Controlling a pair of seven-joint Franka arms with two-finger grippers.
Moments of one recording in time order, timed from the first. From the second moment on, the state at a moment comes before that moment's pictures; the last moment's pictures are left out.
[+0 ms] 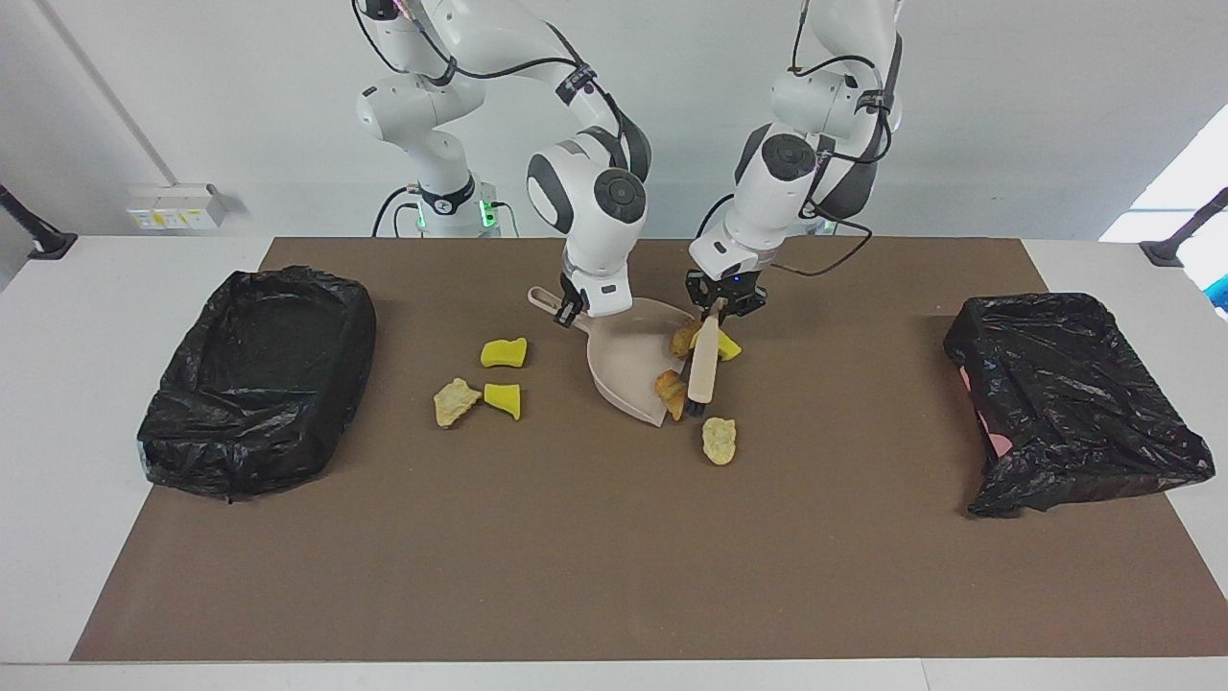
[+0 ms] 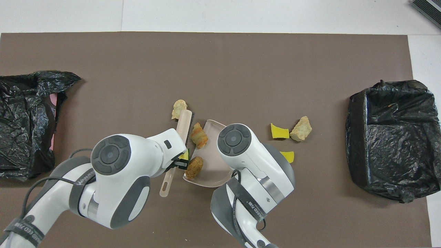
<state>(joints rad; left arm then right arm) -0.50 -0.07 -0.01 -2.20 -0.18 2.20 -0.17 0.60 0.22 0.03 -1.93 -0.08 1.82 -0.49</state>
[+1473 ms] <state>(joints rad) -0.62 0.03 -0.02 -2.23 -0.18 2.17 0.14 0.58 0.21 0.03 -1.93 -0.08 1.81 -0.50</state>
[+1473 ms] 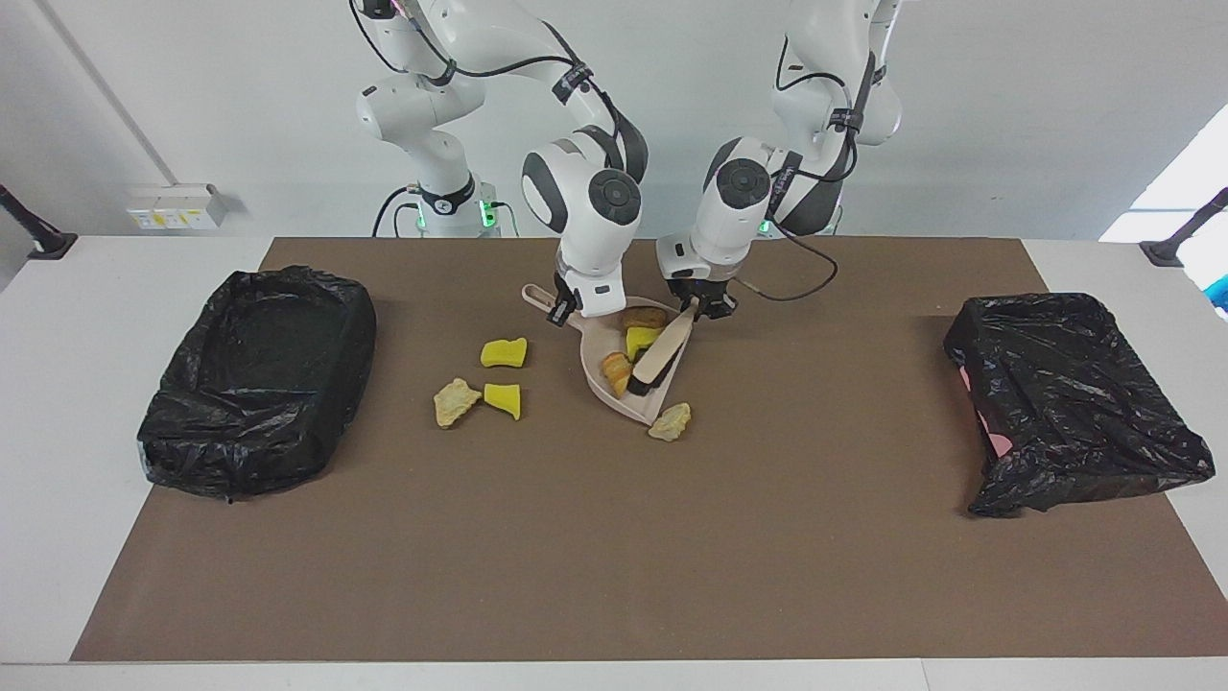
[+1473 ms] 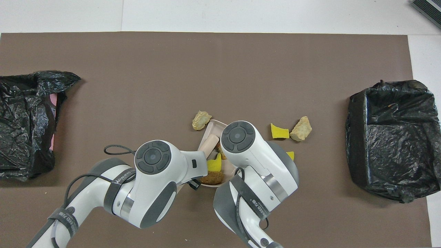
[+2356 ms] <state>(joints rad) -0.37 0.17 0.00 -2.12 -0.18 2.26 0.38 0.52 0.17 0.03 -1.93 -0.08 1.81 -0.50</state>
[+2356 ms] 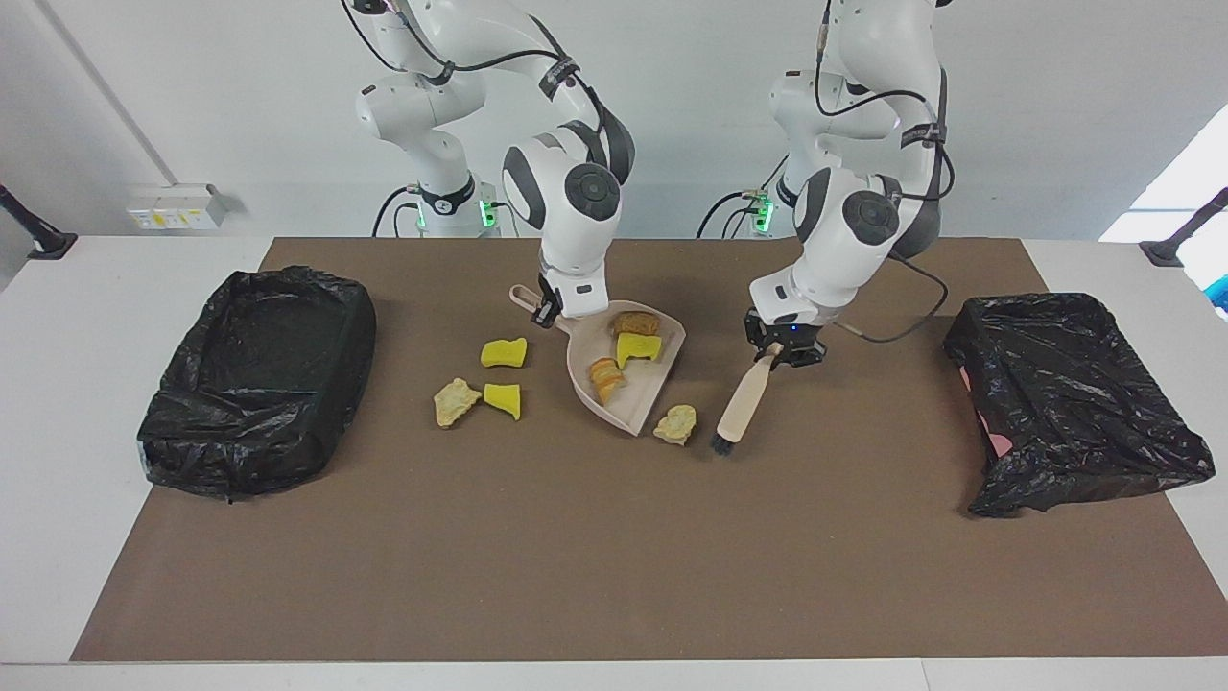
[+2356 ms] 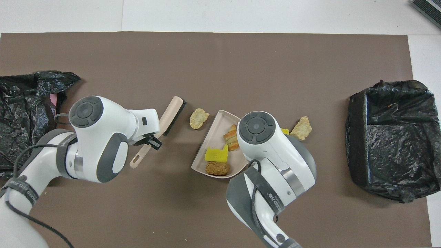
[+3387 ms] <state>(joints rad) -0.37 0.19 -0.01 -1.97 -0.18 2.04 0.41 0.50 0.11 0.03 -1.93 -0.11 1.77 -0.58</state>
